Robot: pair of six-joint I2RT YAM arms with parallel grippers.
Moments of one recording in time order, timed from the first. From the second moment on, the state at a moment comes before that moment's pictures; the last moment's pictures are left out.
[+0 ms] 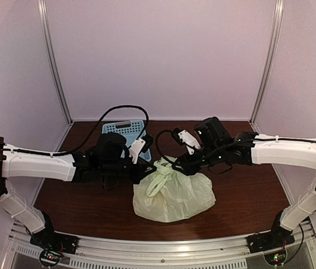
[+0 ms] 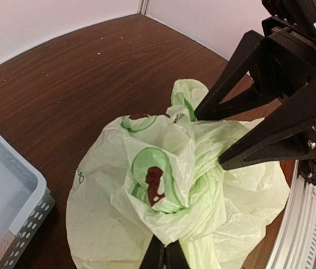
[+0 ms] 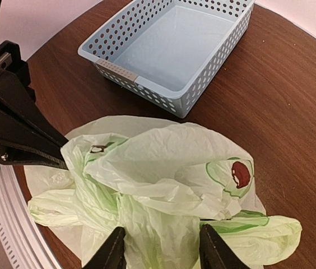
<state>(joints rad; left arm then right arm) -0.95 1.48 0.87 0.11 0.13 -0.23 0.90 1.50 1.12 -0.34 -0.07 0.18</state>
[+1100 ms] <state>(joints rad) -0.94 1.45 0.85 0.08 0.00 -0.28 0.91 1.44 1.06 -0.30 0.01 0.22</state>
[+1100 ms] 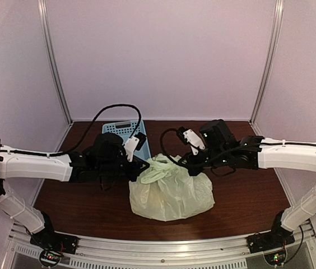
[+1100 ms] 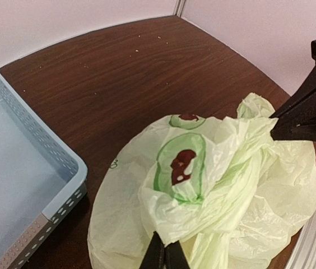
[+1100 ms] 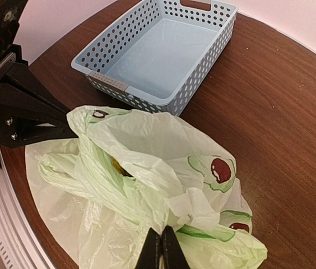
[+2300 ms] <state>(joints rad) -0.92 1.40 1.00 0.01 0.35 -0.02 0.91 1.40 0.99 -0.18 0.00 0.32</state>
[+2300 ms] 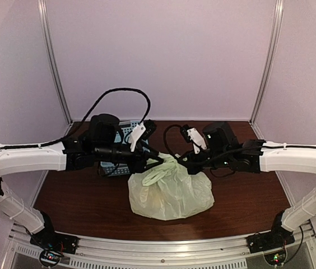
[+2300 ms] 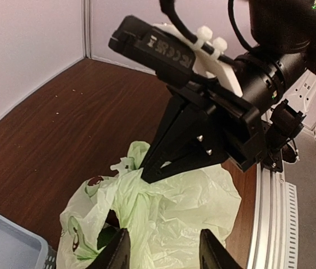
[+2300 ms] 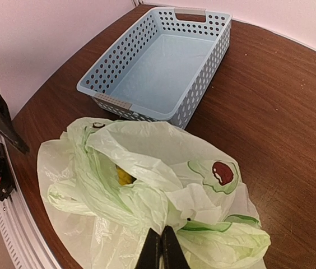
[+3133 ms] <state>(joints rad) -0.92 1.58 1.11 -0.12 0.26 0.12 0.91 1.41 0.99 -0.15 -0.04 0.35</state>
